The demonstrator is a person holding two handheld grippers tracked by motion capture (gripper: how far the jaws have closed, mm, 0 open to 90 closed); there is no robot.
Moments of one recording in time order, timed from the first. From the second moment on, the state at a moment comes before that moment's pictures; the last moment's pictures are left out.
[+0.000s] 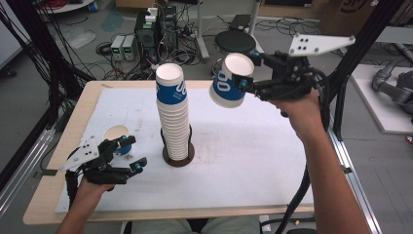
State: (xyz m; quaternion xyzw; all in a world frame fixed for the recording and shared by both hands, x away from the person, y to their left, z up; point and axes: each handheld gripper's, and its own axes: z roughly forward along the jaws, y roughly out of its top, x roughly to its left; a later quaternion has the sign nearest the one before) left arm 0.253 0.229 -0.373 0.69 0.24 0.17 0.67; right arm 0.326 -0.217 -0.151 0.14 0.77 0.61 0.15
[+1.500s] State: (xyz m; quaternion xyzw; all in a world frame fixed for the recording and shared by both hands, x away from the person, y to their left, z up) left arm 0.252 0.198 -0.391 0.69 0.20 0.14 0.68; right arm 0.306 -0.232 -0.339 0.19 0.79 0.58 0.12
